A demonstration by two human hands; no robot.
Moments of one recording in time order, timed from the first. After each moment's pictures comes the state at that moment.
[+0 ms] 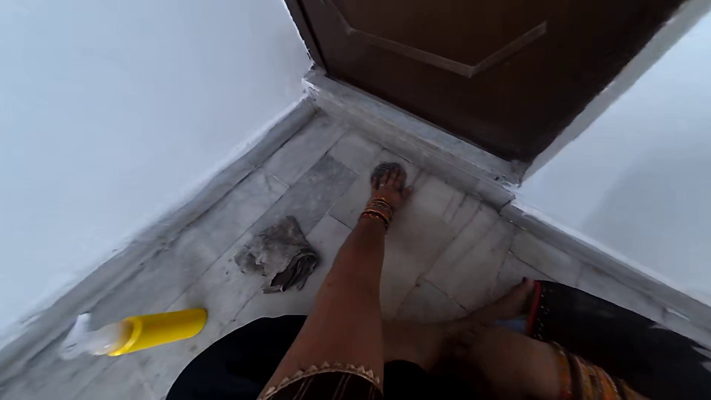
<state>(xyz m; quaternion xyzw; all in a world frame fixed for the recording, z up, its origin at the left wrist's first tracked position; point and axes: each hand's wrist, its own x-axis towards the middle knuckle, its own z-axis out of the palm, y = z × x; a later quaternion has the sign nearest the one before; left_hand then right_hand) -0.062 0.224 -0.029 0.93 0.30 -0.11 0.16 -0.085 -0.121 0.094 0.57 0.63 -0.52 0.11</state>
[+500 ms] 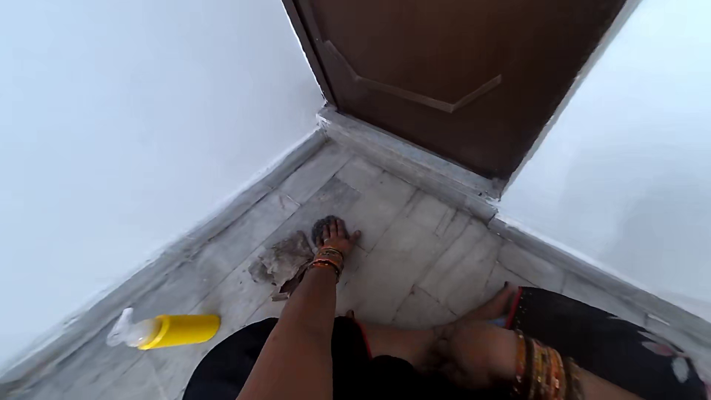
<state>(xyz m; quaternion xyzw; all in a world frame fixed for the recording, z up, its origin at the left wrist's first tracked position) -0.209 0.230 -0.001 0.82 0.52 -0.17 0.14 -0.092 -0.113 0.119 0.57 0.64 -0.50 0.14</state>
